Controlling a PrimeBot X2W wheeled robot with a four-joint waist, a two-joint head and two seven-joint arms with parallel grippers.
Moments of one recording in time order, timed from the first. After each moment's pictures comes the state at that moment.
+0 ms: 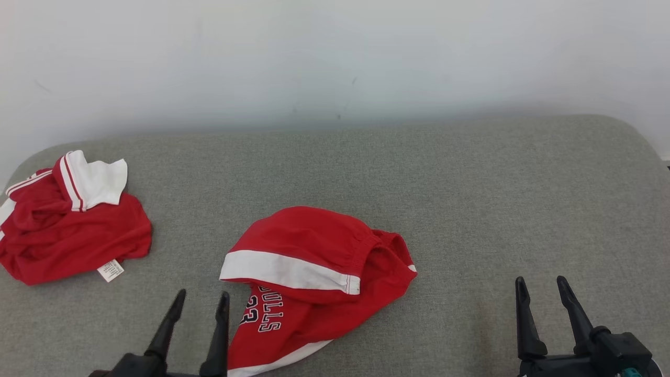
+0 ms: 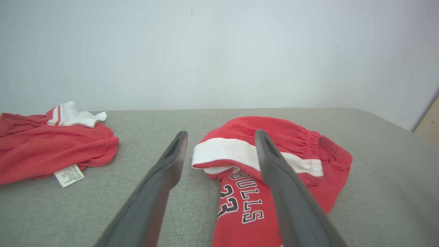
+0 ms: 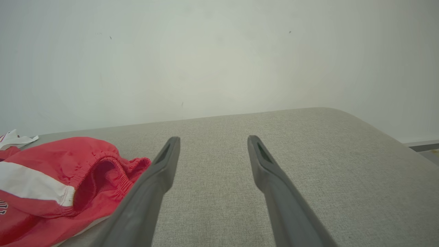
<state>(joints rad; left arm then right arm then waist) -0.01 0.22 -0.26 0.11 -0.33 -0.02 -0.26 0.01 -0.05 -0.04 0.17 0.14 0.13 -0.26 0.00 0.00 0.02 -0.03</state>
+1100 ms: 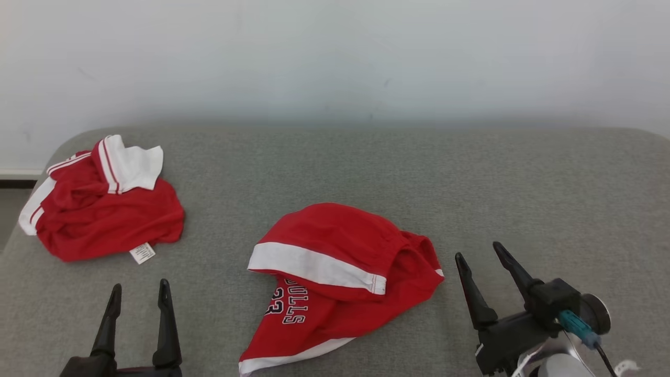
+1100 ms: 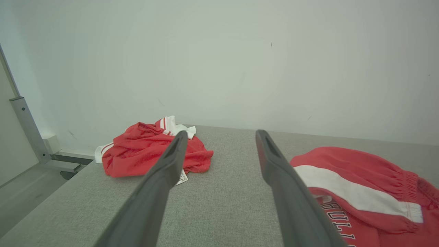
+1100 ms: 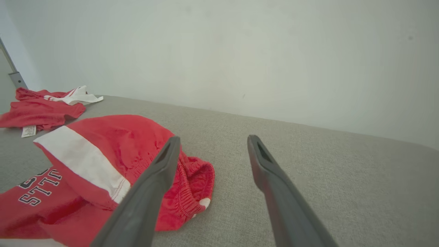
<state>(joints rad) 0.02 0.09 0.05 0.07 -0.17 -0.06 -0.26 -0.20 -0.16 0.21 0.35 0.17 0.13 -0.23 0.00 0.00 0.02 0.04</state>
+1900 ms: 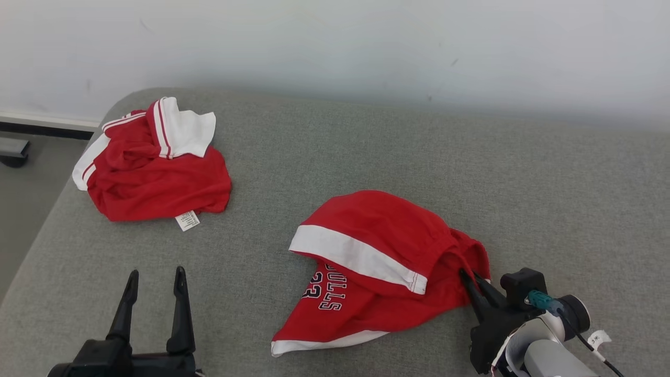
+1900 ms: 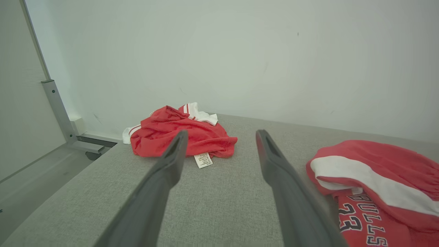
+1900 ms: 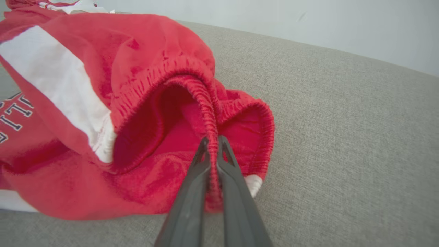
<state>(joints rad) -0.06 0.05 0.03 0.12 -0.16 -0.10 -0.26 -0.47 -0.21 0.48 0.88 0.35 0.13 -0.25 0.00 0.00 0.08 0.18</state>
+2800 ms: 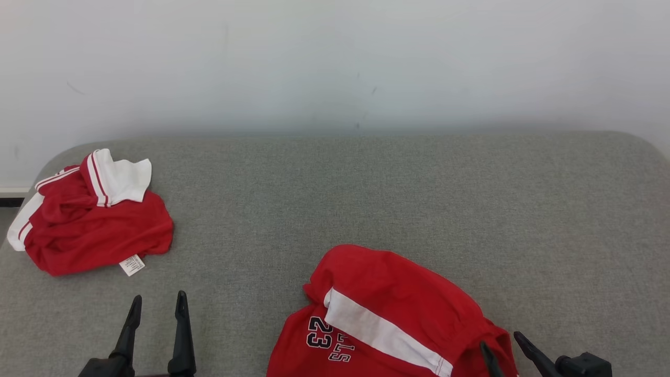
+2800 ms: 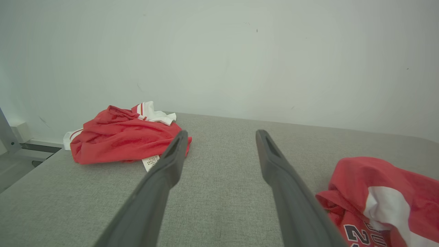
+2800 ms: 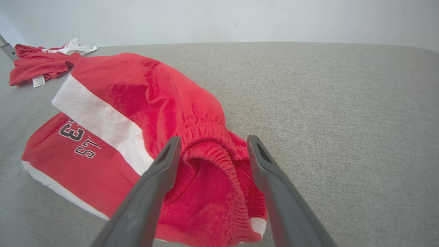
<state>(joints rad) 0.00 0.05 0.04 0.16 -0.18 -0.10 -0.26 0.09 -0.29 0.25 0.19 0.36 0.13 -0.08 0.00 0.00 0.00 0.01</state>
